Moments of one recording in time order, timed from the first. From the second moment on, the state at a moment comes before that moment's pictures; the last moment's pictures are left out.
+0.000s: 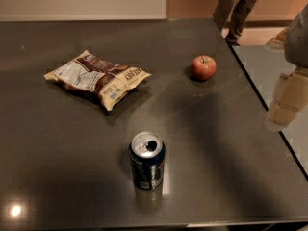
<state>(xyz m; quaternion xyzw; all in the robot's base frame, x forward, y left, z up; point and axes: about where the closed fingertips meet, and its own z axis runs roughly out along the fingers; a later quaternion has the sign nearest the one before) 0.438 -0.217 0.976 -0.60 0.78 -0.03 0.16</state>
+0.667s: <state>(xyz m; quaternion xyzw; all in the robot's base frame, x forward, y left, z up) 0.459 -0.216 0.977 -0.59 0.79 -0.03 0.18</state>
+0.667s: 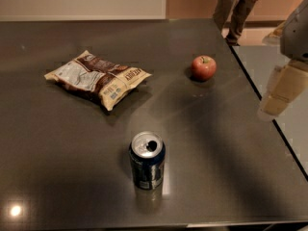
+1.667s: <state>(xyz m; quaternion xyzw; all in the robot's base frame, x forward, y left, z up) 0.556 -0.195 0.948 -0.53 0.81 0.02 0.23</state>
